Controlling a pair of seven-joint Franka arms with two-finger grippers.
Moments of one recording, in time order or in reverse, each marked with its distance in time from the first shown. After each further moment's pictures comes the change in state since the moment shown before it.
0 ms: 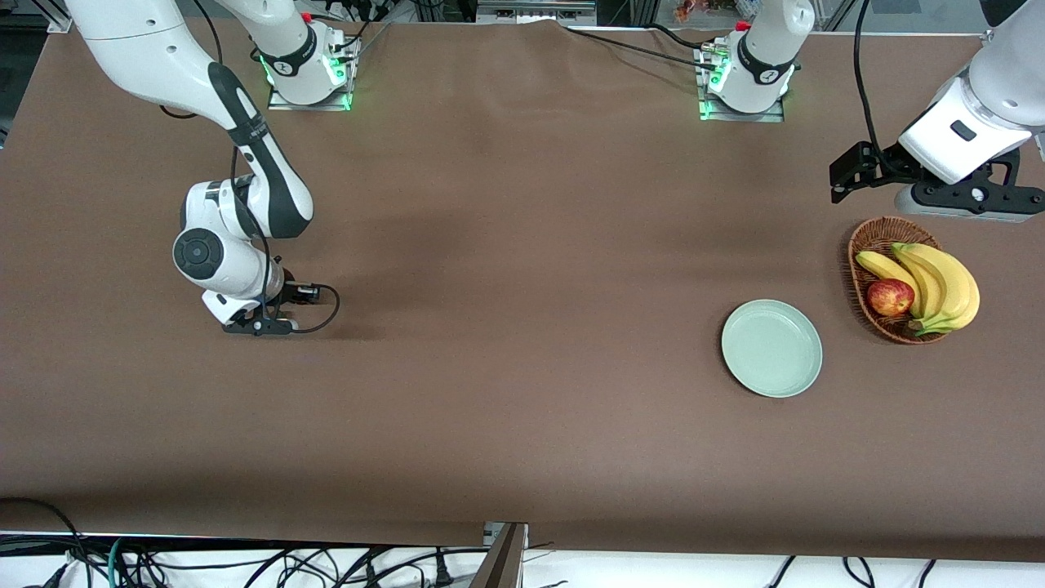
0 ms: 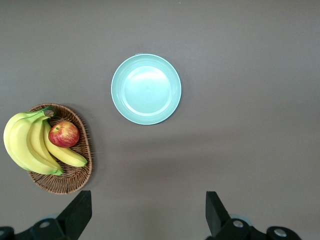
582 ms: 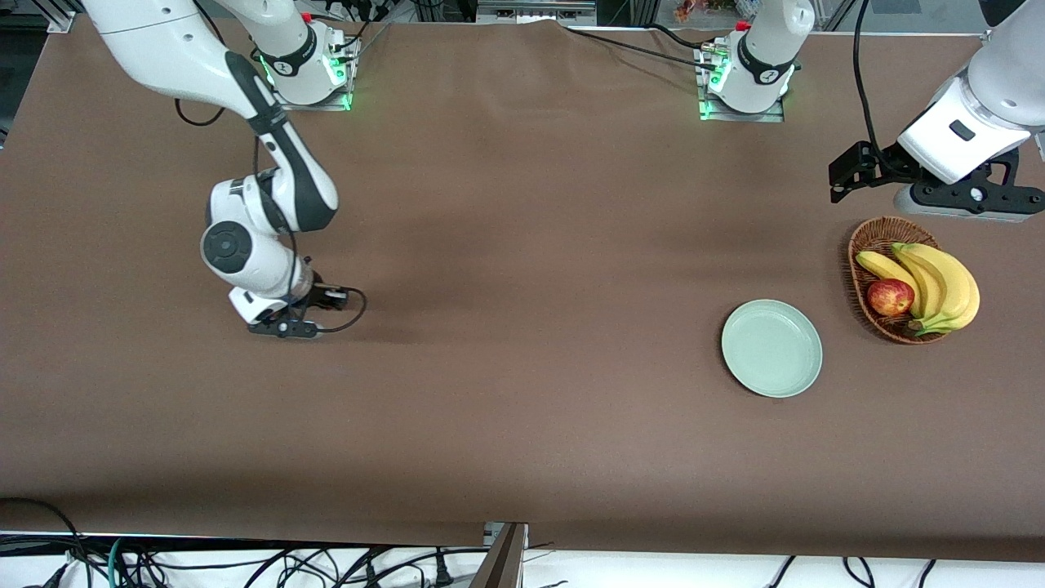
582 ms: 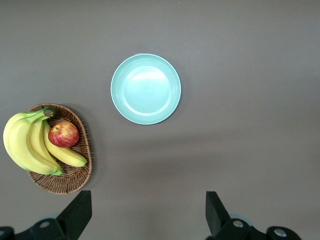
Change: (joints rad) left arm 0.000 0.000 -0.001 0.000 0.000 0.000 0.000; right arm 0.039 -0.004 0.127 0.072 0.000 0.016 0.249
